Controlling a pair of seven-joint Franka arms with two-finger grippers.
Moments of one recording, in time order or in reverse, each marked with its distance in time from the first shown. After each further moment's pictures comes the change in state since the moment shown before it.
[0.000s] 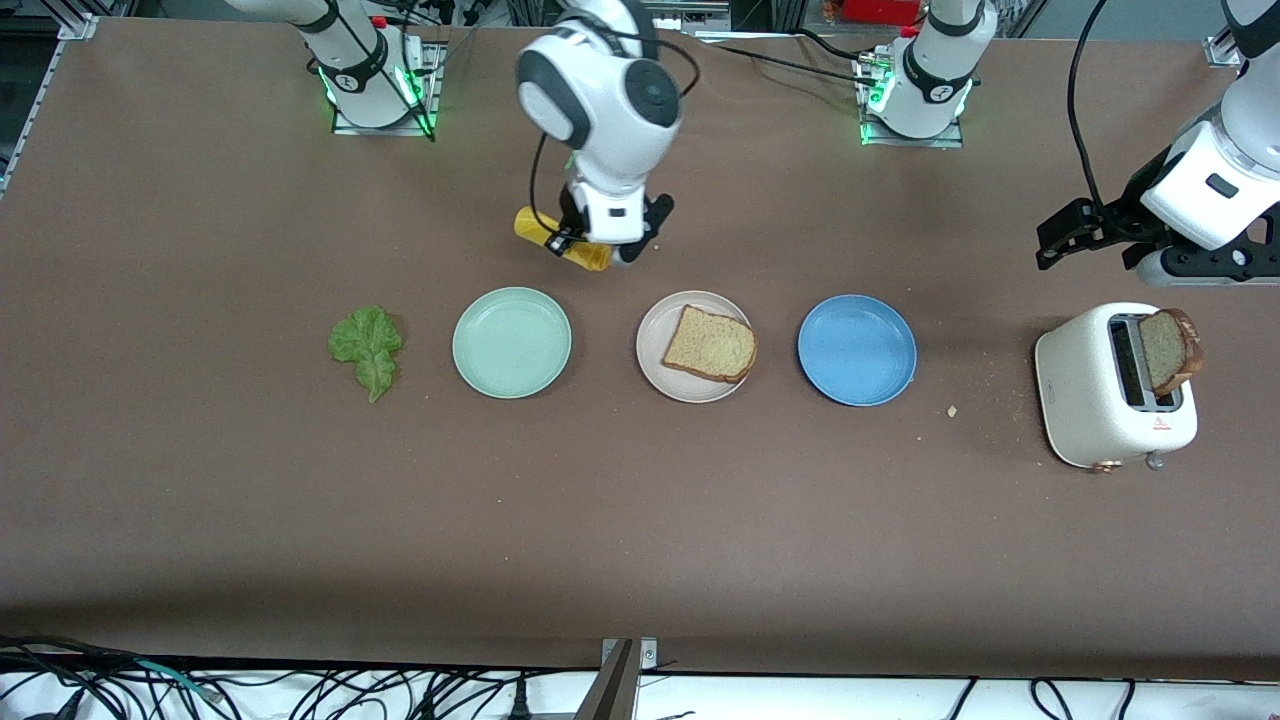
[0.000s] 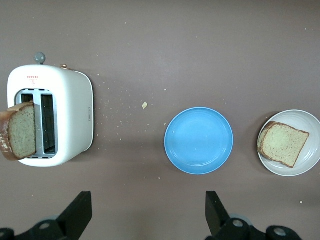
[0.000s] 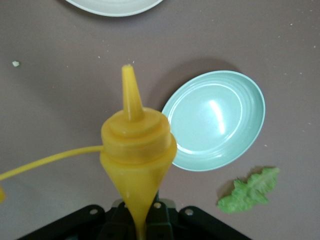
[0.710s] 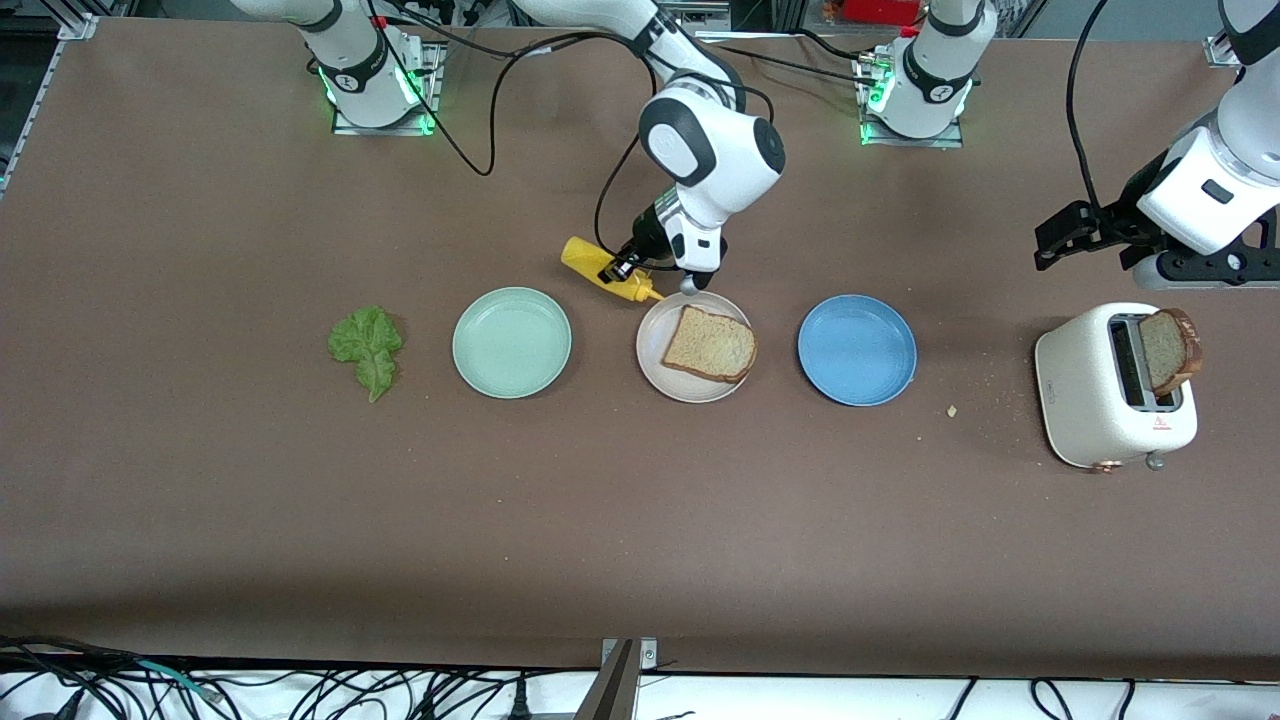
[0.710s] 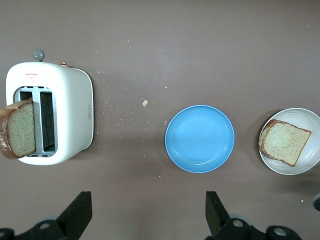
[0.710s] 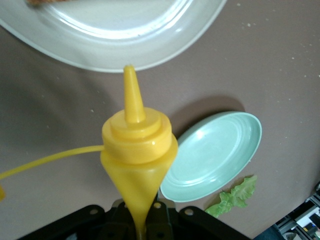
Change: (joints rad) left arm 0.000 0.007 0.002 0.000 0.000 -0.004 0.000; right arm 0.161 0.421 -0.146 0.372 -0.002 -0.100 0.063
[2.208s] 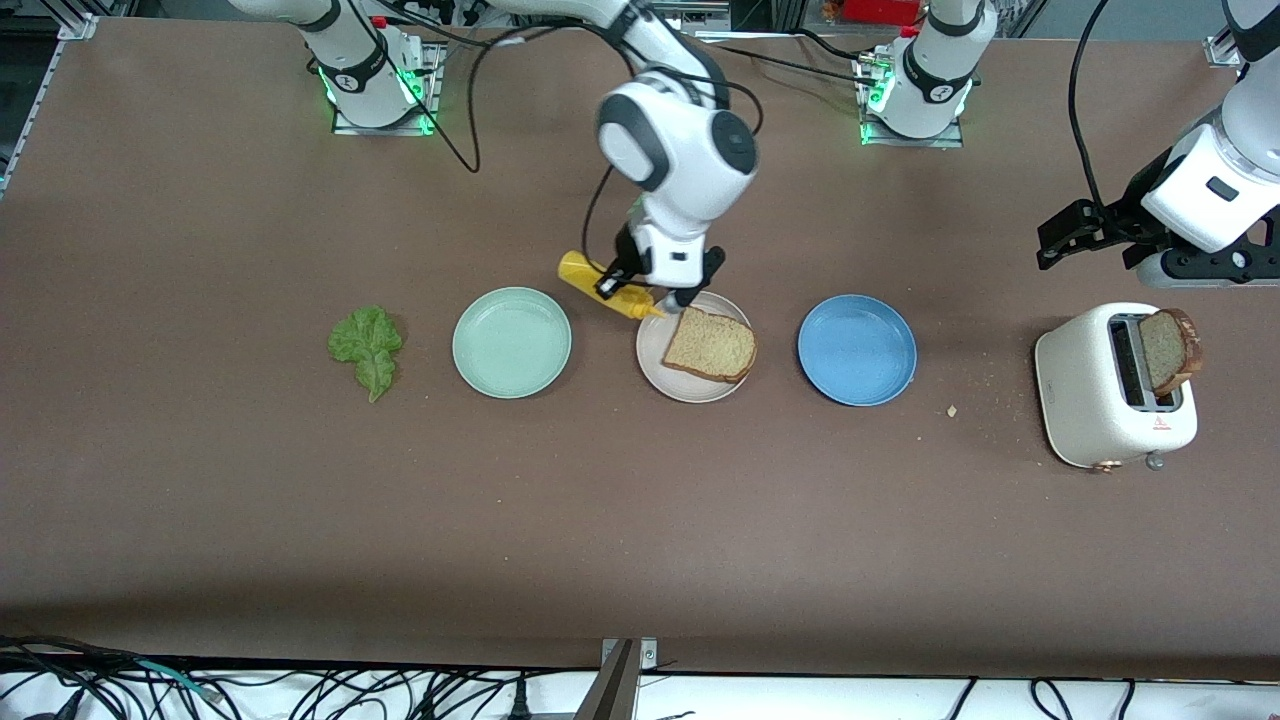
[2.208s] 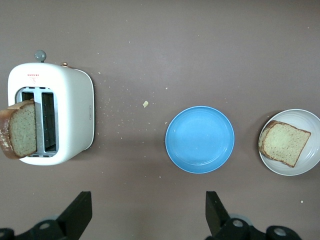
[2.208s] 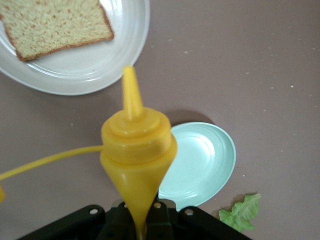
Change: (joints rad) left arm 0.000 -0.003 0.002 0.002 0.000 0.000 0.000; right arm -0.162 -0.252 -0.040 -0.090 0.196 0.103 -0.172
